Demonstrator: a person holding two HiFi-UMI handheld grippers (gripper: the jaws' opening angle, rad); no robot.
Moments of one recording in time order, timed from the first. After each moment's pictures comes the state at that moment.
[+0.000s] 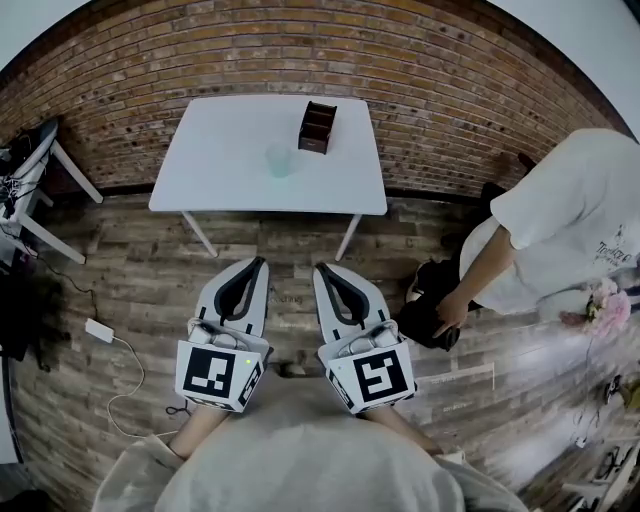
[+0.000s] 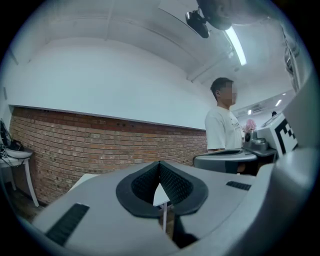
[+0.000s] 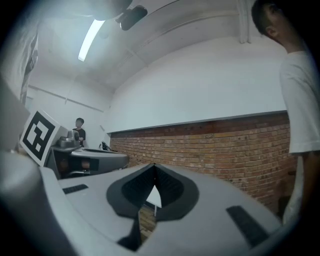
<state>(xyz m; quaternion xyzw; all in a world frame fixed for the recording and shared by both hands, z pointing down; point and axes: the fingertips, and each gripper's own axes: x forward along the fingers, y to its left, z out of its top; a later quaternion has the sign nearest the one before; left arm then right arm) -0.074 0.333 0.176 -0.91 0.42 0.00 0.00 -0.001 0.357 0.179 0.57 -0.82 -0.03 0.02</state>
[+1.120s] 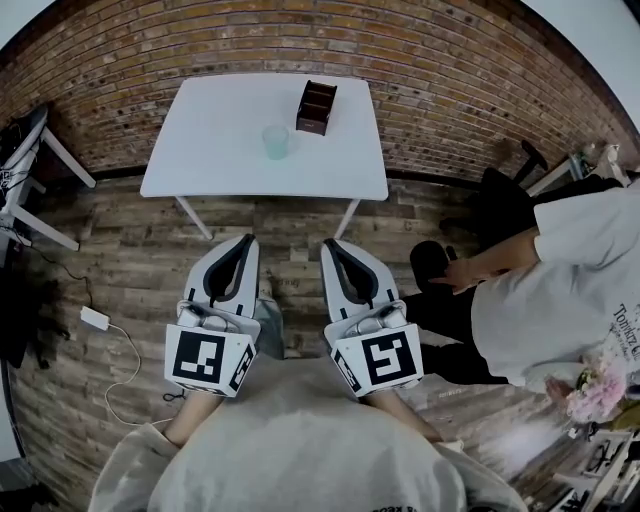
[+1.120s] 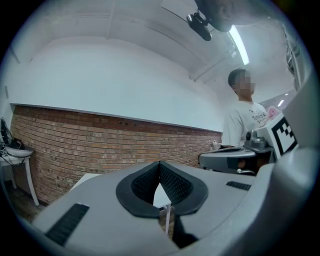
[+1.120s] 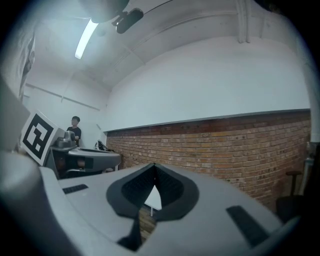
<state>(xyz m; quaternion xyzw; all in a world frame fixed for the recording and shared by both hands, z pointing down) -0.080 0.301 0.181 -0.90 0.43 0.00 0.00 0.014 0.327 0.180 0.58 -0.81 -0.02 0.02</state>
